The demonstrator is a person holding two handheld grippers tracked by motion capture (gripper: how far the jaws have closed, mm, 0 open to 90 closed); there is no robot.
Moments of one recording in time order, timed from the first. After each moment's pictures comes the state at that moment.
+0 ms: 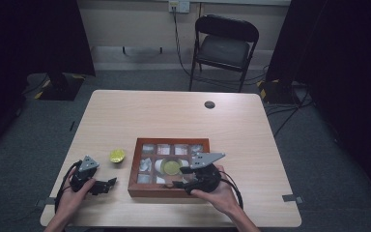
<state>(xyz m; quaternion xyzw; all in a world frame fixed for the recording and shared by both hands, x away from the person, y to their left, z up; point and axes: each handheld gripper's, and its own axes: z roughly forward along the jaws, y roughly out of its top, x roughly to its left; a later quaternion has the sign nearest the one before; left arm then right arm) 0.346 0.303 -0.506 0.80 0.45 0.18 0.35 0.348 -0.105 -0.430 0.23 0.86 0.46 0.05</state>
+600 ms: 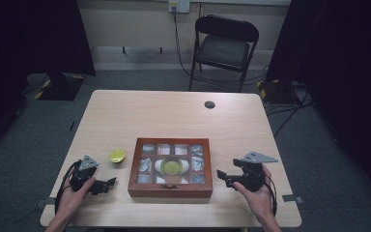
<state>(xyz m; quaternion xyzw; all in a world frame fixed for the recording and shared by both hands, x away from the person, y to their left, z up) 0.349 0.304 -0.507 0.80 0.46 0.18 0.34 0.347 -0.226 -0.444 0.44 0.77 0.44 0.14</state>
